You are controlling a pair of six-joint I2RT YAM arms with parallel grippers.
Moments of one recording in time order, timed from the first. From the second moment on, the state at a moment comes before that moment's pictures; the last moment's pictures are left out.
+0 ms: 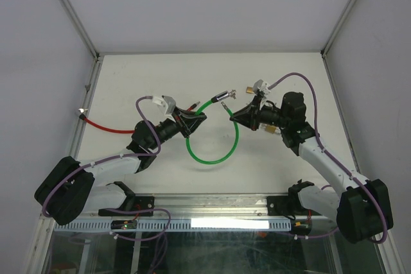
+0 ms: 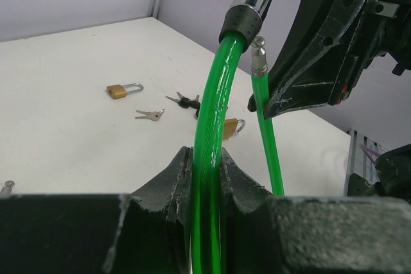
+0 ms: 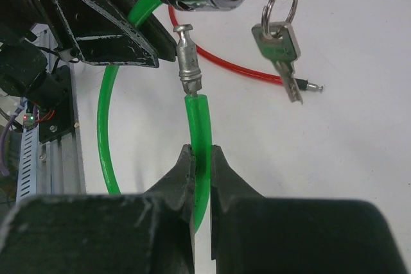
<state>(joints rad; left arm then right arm) -0.67 1.21 0.38 1.04 0.30 -0.39 0.36 1.07 0.63 0.25 -0.87 0.07</state>
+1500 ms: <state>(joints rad) -0.77 1.14 0.37 0.87 0.17 -0.09 0.34 1.08 0.62 0.26 -0.89 0.15</state>
